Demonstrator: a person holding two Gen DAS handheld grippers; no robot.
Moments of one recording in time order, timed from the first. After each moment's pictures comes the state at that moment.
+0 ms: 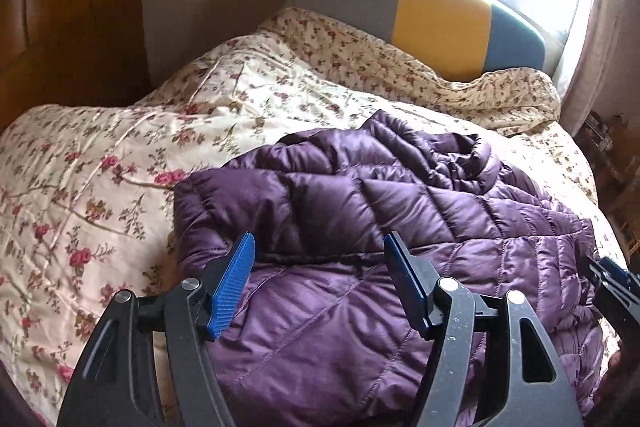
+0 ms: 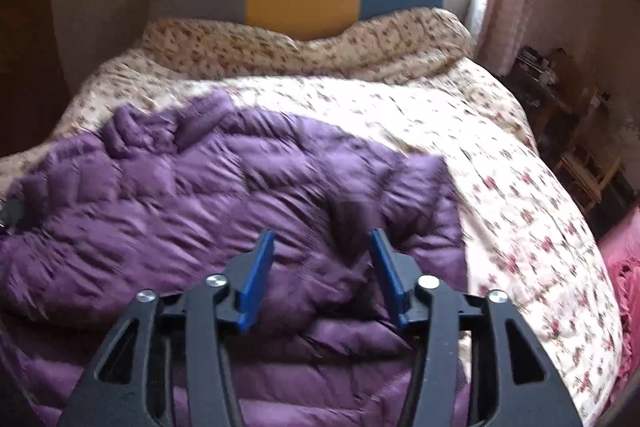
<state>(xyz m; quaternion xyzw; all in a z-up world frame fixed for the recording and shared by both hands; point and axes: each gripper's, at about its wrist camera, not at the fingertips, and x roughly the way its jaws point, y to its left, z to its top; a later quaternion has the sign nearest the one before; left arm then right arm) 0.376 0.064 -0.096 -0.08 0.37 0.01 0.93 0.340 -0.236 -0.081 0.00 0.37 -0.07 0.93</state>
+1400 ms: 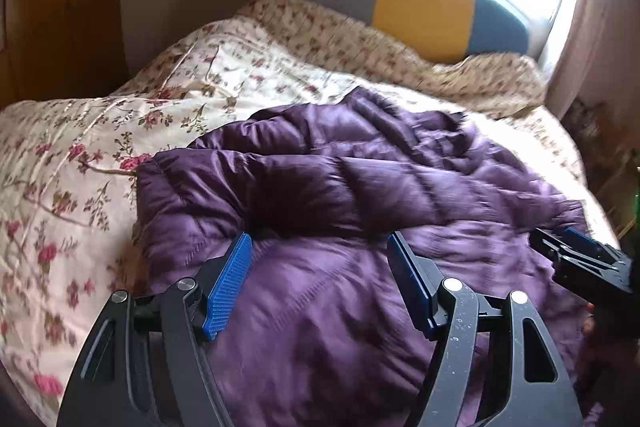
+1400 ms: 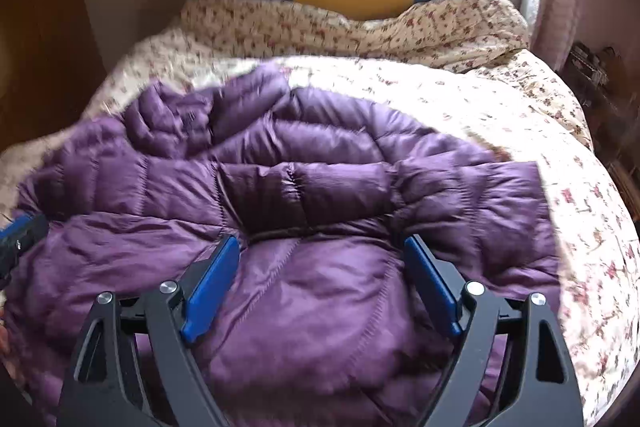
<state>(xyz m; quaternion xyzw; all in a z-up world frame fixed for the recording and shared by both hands) 0.377 0.057 -0.115 -0.08 0.38 -0.04 0.92 0.365 -0.237 -0.109 0.01 0.40 0.01 0.92</state>
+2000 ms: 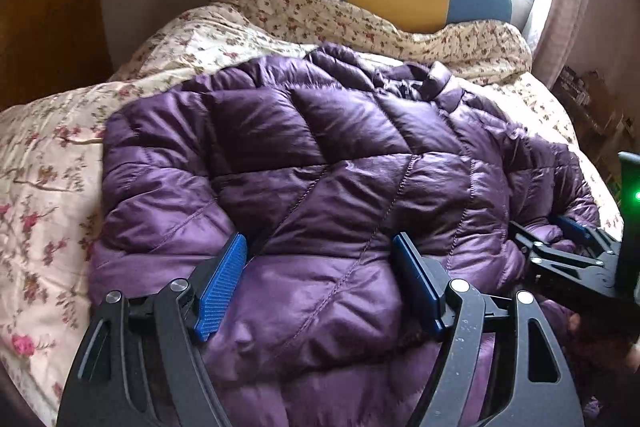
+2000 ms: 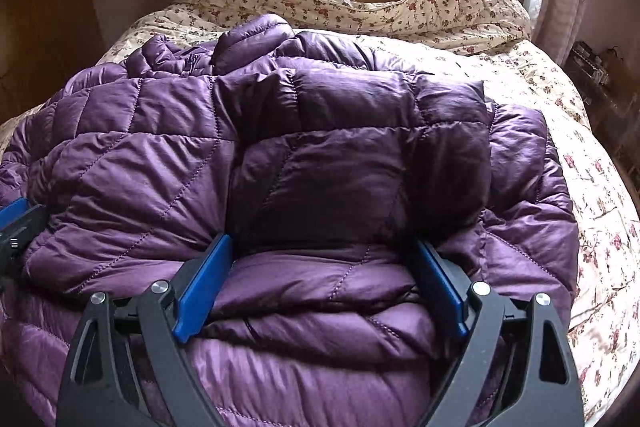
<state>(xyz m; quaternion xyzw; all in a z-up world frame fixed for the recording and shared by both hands) 0.355 0.028 -0.134 -0.05 0.40 -0.05 0.91 0.356 -0.232 -0.154 -0.01 0.42 0.00 0.91</state>
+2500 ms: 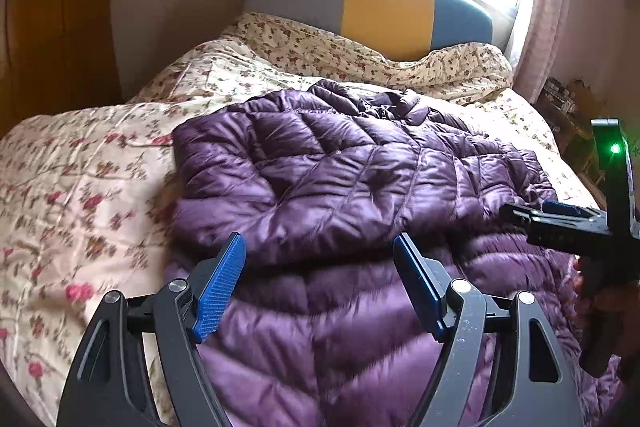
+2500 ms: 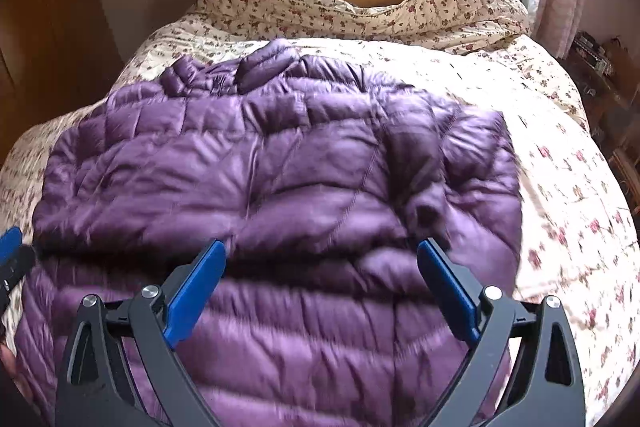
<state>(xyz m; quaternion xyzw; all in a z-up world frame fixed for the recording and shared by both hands) 0.270 0.044 -0.094 -0.05 0.36 -0.06 0.93 0.294 -0.249 -0.112 0.00 0.43 0.02 0.90</state>
